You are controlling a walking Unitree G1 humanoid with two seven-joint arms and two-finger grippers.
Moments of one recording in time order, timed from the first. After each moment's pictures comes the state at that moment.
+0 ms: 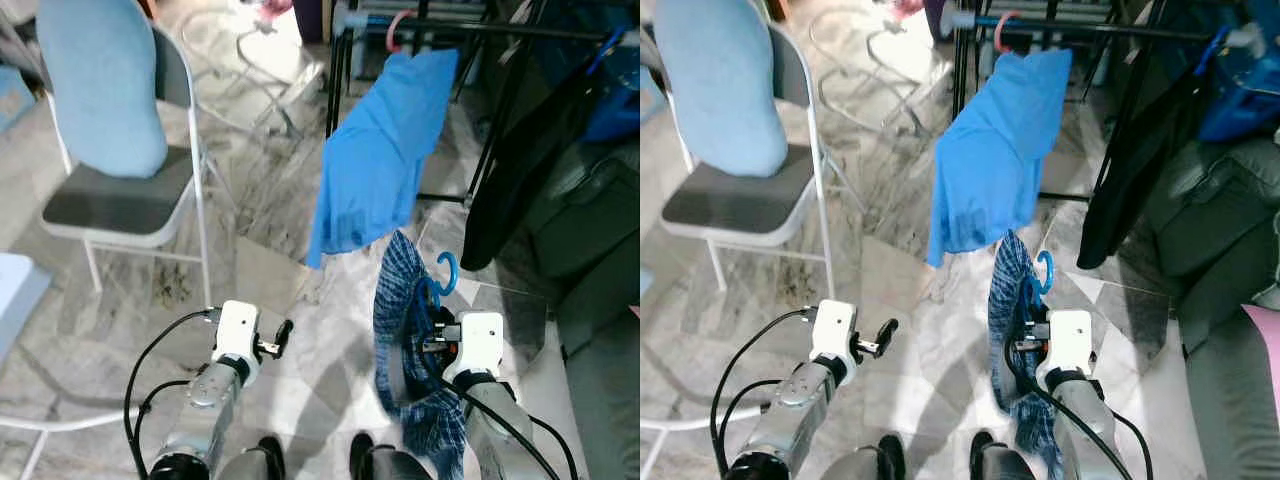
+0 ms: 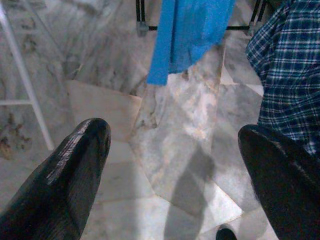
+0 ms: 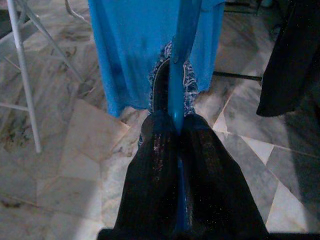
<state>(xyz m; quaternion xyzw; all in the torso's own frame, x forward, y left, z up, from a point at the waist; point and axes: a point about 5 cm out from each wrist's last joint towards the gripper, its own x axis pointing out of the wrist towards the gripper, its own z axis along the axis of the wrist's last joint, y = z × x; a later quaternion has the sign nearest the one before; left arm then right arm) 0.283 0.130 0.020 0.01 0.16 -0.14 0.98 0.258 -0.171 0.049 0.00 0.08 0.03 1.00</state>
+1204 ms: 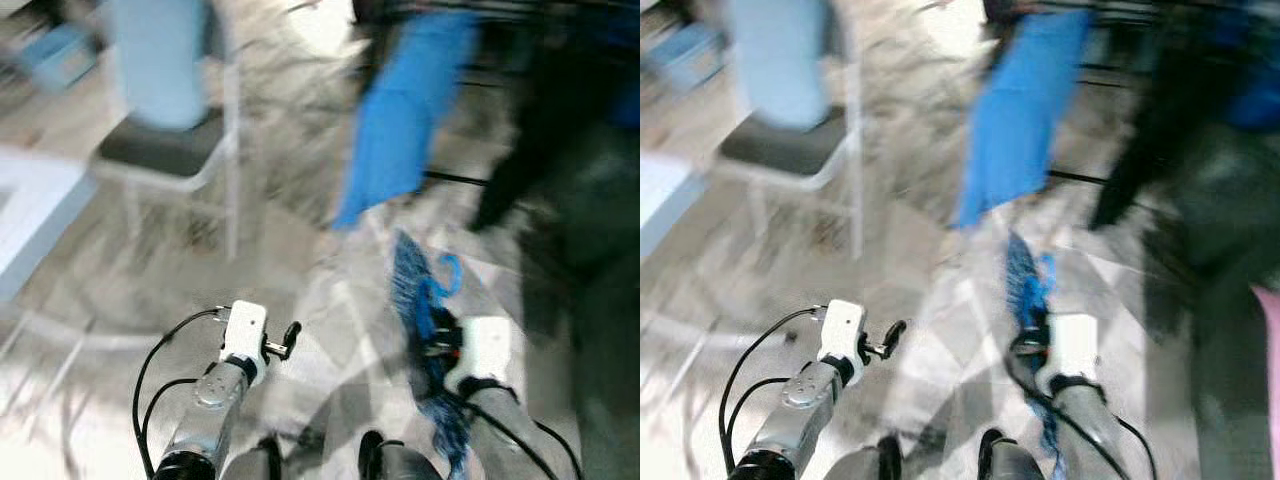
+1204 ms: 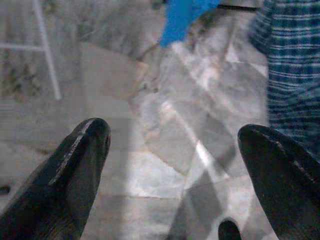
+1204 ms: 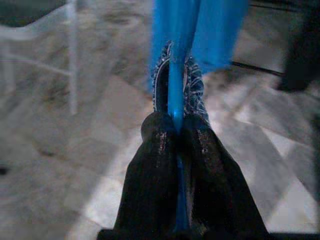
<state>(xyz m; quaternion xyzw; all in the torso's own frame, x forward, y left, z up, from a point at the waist) 0.284 0.120 0.020 0.02 0.16 -0.16 0.97 0.252 -0.165 0.055 -0.01 0.06 0.06 1.00</state>
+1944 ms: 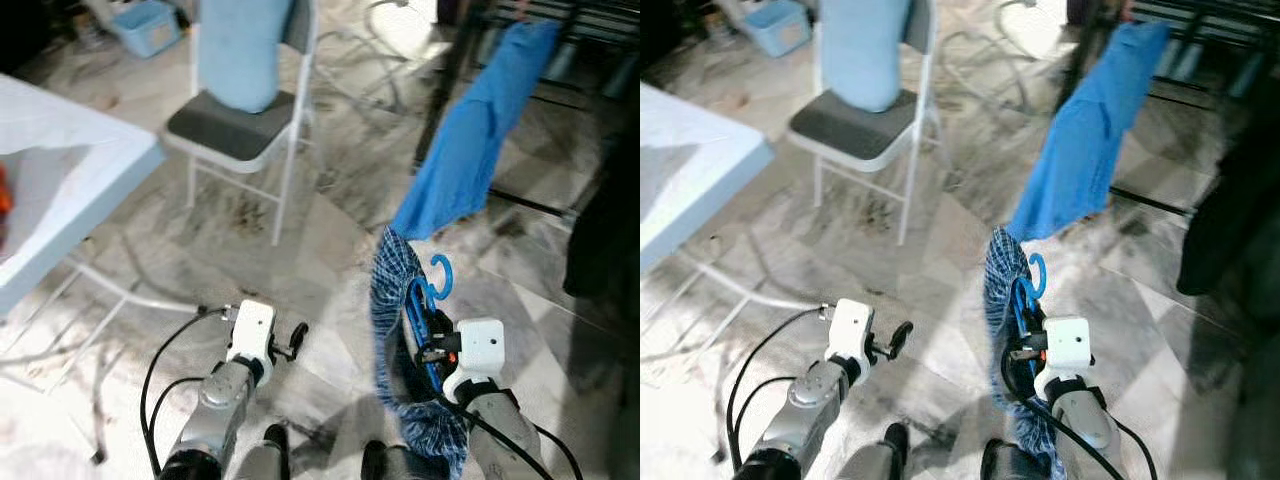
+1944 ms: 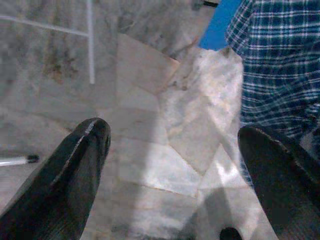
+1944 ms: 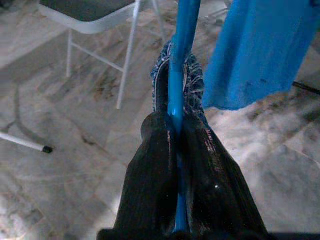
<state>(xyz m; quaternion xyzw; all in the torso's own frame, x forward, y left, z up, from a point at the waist) 0.287 0.111 0.020 0.02 0.16 -0.17 0.97 0.244 -0.166 0.055 -0.01 0.06 0.07 1.00</state>
